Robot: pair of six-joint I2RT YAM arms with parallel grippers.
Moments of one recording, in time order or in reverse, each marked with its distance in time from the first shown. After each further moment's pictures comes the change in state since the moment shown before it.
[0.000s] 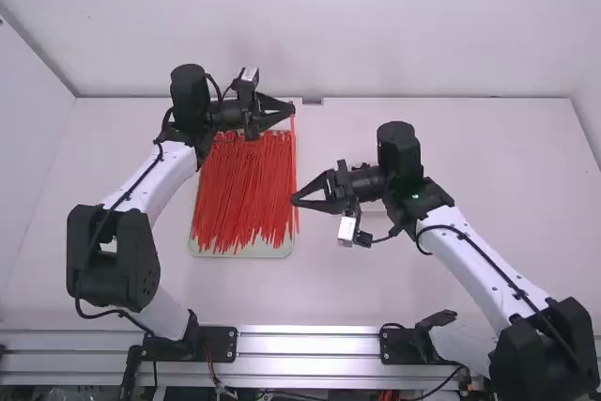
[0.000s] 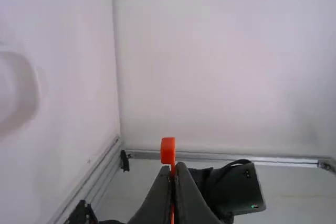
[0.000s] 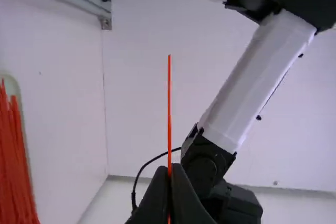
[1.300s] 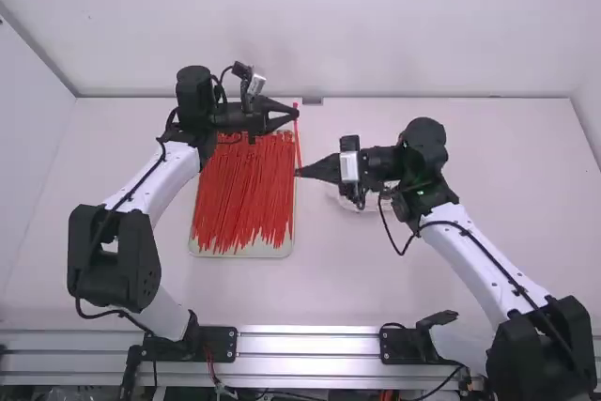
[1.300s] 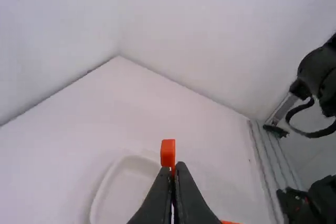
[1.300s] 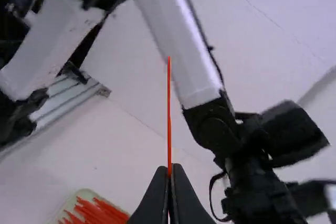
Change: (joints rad) left arm -0.014 0.000 0.000 -0.051 -0.009 1.196; right arm -0.048 0.010 0.001 0.544 0.023 1.495
